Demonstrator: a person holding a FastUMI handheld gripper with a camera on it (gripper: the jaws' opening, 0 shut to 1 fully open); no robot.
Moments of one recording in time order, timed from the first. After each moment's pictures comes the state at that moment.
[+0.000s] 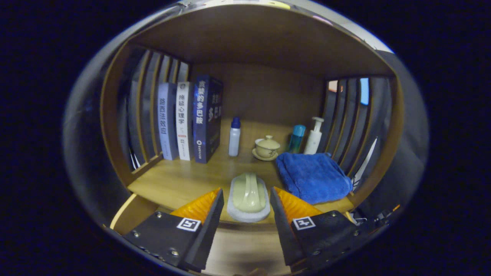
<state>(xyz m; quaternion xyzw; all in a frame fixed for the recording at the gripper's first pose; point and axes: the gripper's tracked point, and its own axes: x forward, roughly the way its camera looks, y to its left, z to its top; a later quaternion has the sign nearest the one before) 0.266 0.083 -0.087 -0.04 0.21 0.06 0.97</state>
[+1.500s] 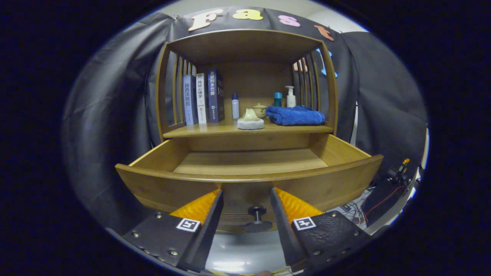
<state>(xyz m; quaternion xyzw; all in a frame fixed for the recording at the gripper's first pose) 0.057 0.065 -0.194 0.03 0.22 0.03 0.98</state>
